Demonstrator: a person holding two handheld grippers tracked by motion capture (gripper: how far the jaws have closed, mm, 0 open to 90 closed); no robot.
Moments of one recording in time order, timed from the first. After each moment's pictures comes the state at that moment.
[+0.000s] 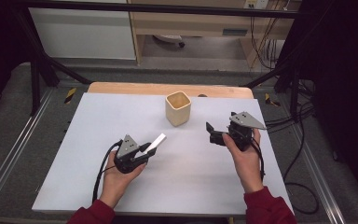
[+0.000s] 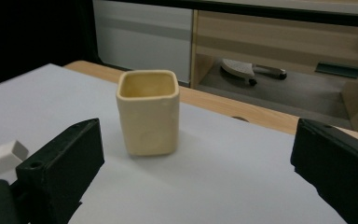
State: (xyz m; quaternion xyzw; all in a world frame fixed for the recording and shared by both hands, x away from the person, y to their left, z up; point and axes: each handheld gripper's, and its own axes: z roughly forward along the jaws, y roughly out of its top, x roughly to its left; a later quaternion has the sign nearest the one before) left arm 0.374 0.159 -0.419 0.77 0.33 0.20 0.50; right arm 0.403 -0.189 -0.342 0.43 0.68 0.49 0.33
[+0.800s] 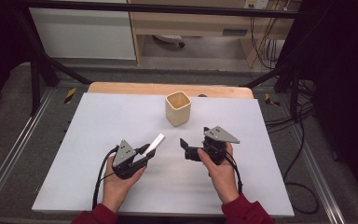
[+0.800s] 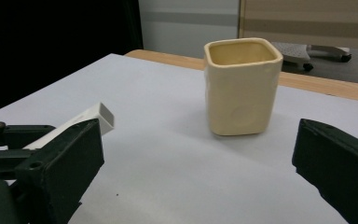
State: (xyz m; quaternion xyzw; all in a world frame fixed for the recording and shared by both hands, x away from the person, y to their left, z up) left arm 0.356 0.159 -0.421 0.75 0.33 0.23 0.53; right arm 0.380 -0.125 -0.379 0.42 0.69 0.53 0.24
